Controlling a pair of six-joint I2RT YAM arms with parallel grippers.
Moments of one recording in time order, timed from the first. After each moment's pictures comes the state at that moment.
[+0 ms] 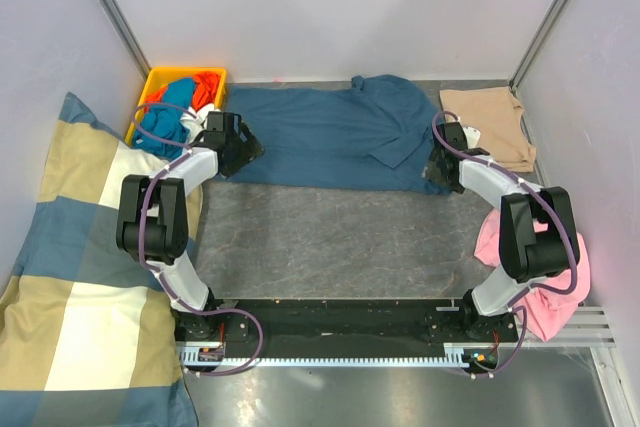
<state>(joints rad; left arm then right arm) -0.11 1.76 1.11 -0.21 -0.05 -0.66 0.16 1.64 1.01 -0.42 0.34 0.55</state>
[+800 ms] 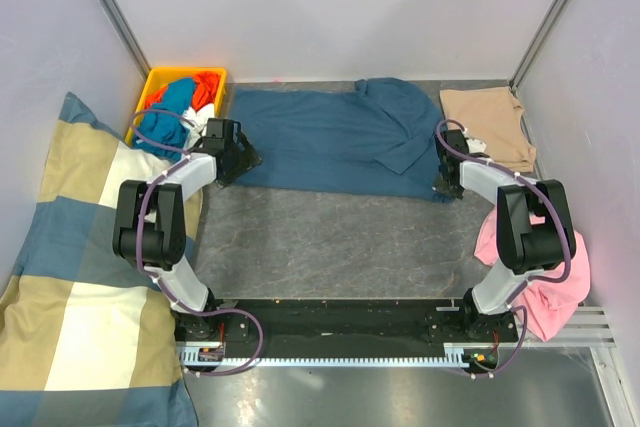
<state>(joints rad) -0.11 1.72 1.05 -0.25 -0.08 -0.66 0.12 1.70 0.97 -0.40 0.36 0.62</state>
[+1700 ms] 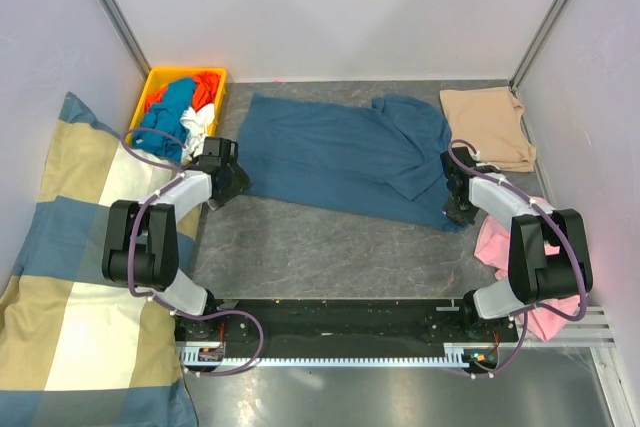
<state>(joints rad) -0.11 1.57 0.88 -0.36 -0.19 -0.69 0.12 1.50 0.85 -0.69 0.40 0.71</state>
